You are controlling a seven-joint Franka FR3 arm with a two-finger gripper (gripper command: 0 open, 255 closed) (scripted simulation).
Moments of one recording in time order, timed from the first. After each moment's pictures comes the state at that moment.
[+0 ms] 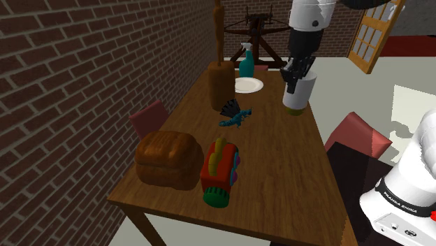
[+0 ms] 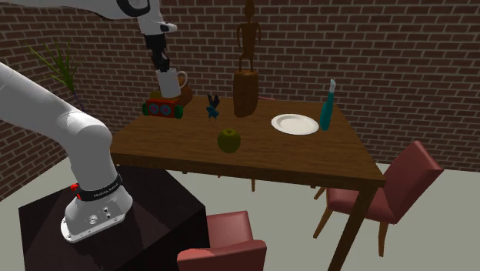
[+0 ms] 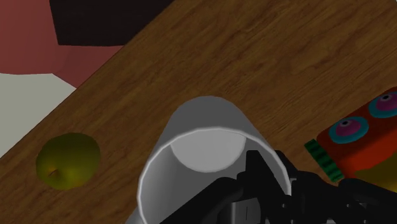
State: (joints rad) arm 0.18 -0.60 0.13 -2.31 0.04 1.75 0.35
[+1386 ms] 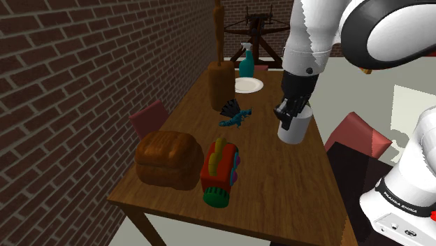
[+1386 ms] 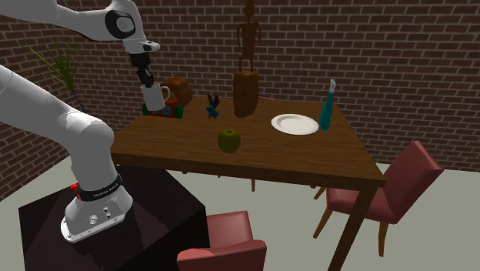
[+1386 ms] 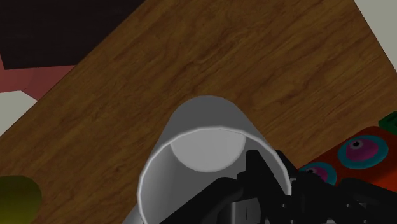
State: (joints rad) arm 0.25 -0.63 0.29 -2.48 0.13 1.90 0.52
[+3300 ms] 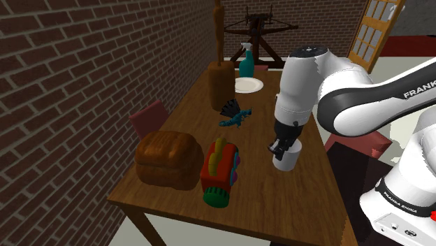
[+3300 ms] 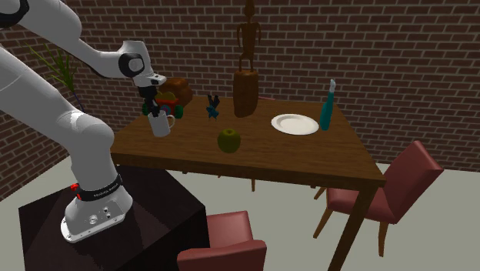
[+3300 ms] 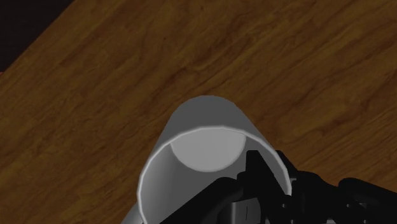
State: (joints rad) arm 0.25 -0.48 0.35 -2.73 0.15 2.29 0.54
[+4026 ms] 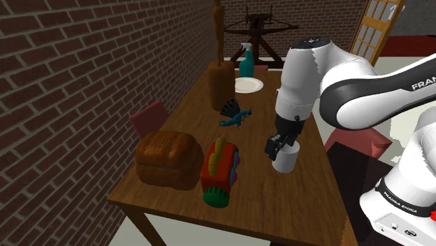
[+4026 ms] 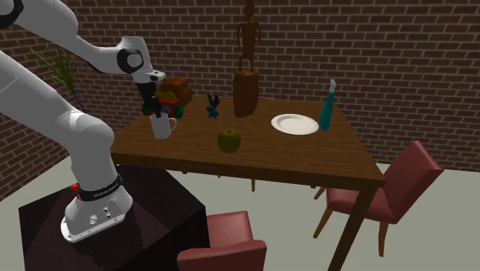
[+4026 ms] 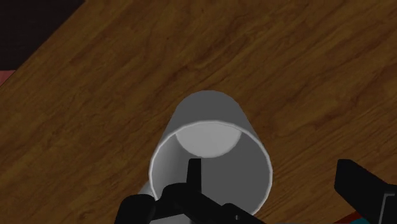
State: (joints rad) arm 0.25 -0.51 0.34 -2.71 0.15 2.24 0.53
